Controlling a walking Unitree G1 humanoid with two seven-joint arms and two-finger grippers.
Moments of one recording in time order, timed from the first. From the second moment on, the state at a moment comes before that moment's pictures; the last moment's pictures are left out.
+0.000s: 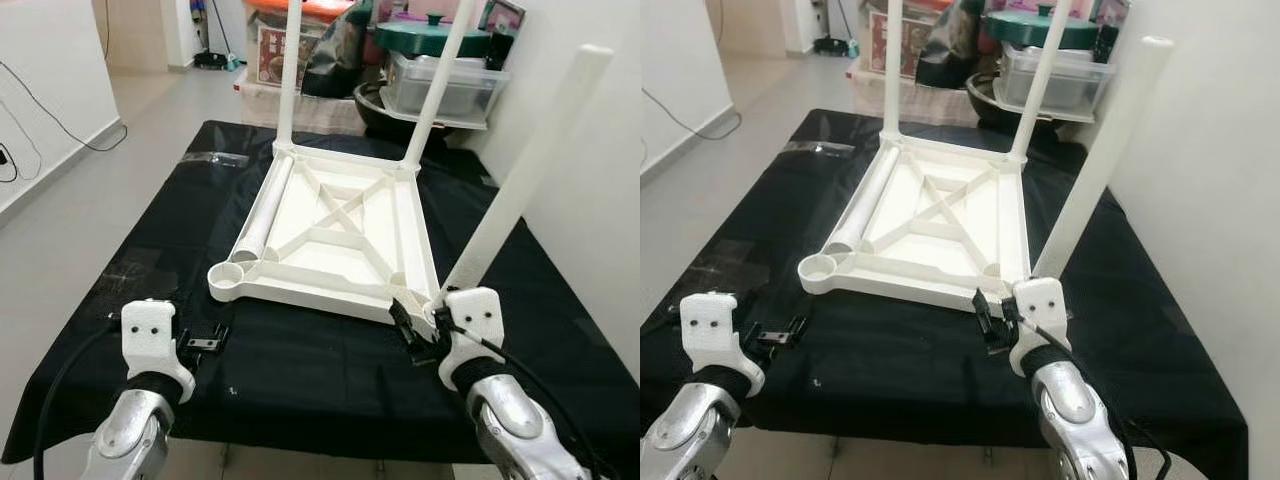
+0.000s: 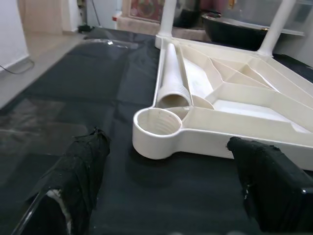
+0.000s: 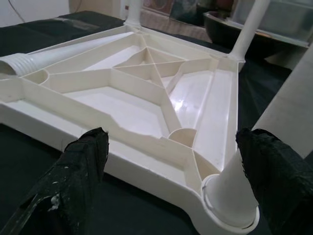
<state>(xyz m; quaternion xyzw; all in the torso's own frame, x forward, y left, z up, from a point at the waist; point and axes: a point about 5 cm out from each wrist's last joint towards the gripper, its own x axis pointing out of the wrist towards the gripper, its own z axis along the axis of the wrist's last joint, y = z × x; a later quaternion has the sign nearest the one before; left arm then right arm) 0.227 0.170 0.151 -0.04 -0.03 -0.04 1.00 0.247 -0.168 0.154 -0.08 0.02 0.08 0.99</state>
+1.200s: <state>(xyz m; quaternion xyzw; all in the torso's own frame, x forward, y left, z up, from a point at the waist) 0.236 0.149 0.161 0.00 -0.04 -0.05 1.00 0.270 -0.142 0.170 -0.08 -0.04 0.11 0.99</state>
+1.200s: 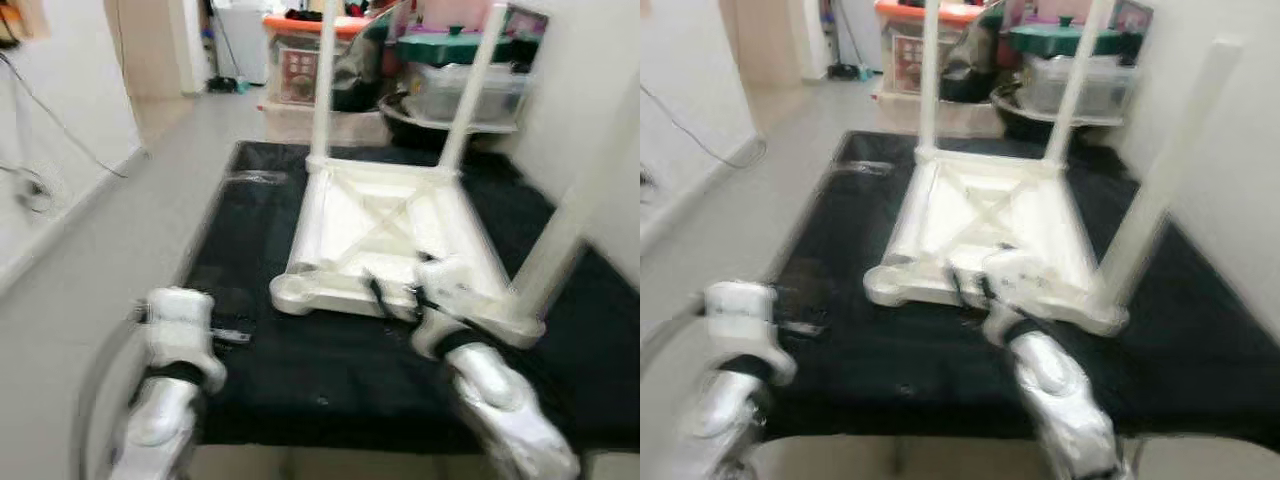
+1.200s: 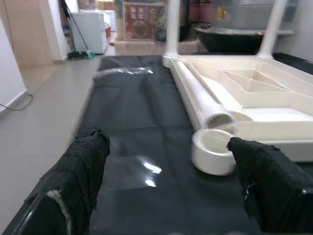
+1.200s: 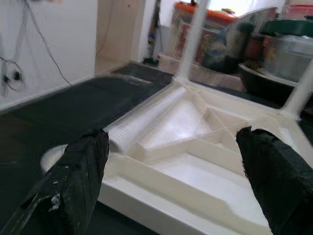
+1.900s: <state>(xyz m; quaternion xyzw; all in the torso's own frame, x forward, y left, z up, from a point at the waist) 0.240 0.153 0.164 0.00 -0.06 -0.04 1.00 0.276 -0.132 0.170 -0.09 -0.06 0.12 0.99</state>
